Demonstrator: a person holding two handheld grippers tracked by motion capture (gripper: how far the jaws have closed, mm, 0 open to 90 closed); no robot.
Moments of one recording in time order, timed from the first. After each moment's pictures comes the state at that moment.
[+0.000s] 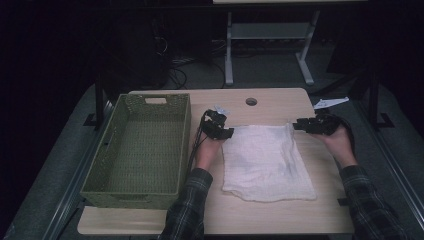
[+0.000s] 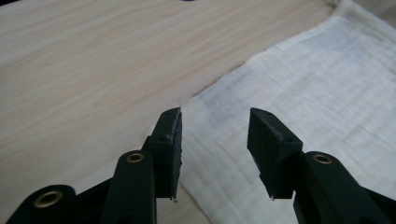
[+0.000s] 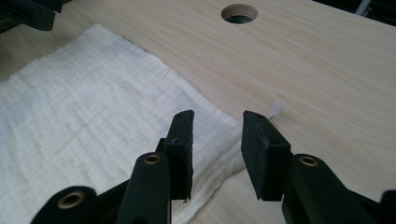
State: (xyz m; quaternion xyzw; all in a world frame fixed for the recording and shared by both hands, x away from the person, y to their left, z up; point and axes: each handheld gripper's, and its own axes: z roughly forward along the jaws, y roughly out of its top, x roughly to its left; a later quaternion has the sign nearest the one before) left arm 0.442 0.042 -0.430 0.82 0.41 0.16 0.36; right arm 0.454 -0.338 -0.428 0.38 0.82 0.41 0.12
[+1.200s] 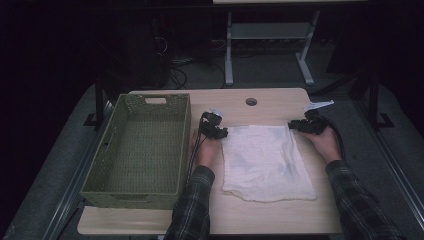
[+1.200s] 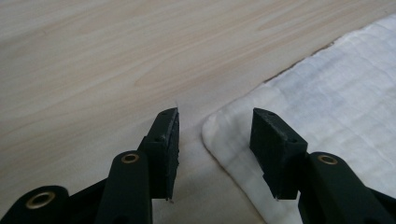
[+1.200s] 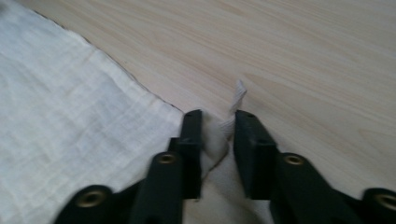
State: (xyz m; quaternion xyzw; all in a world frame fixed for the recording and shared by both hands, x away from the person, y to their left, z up) left arm 0.474 0.050 -0.472 0.80 0.46 0.20 0.33; right arm 0.494 -0.330 -0.479 0.43 0.81 0.37 0.14
